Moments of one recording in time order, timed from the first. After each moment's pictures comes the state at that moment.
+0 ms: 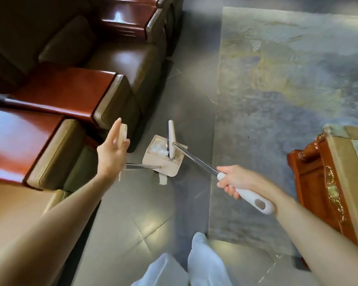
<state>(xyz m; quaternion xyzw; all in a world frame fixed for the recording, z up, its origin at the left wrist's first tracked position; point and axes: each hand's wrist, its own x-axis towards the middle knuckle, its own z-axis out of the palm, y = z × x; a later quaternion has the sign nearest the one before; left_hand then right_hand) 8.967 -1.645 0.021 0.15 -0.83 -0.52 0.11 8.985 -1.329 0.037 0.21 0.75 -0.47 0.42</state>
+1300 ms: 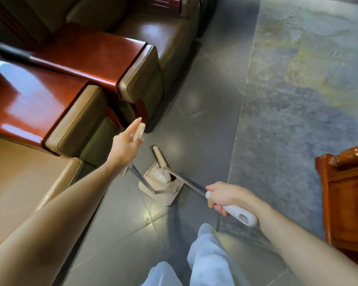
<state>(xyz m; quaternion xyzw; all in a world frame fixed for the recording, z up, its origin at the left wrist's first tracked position) 8.998 -1.713 -0.054 0.21 -0.86 -0.46 -0.02 9.026 -1.446 -0.063 0.10 0.78 -0.27 0.55</state>
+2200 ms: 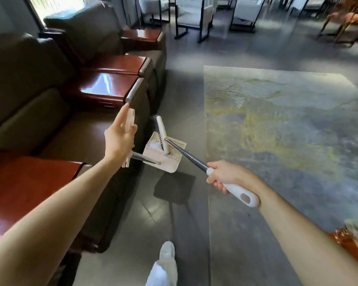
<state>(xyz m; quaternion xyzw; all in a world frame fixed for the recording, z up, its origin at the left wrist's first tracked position) 8.445 -1.574 0.095 0.05 -0.81 -0.56 0.18 8.514 -1.305 0.095 0.12 0.83 -0.45 0.31</state>
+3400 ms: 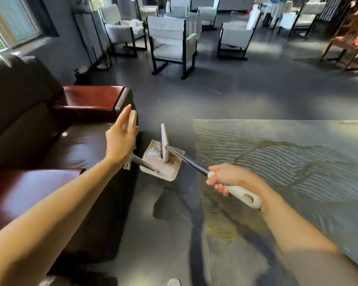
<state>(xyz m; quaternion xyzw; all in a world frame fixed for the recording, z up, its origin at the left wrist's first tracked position) 7.144 -1.345 0.142 -0.01 -0.81 -0.55 0.17 7.230 -1.085 0.123 0.18 0.77 -0.53 0.29</state>
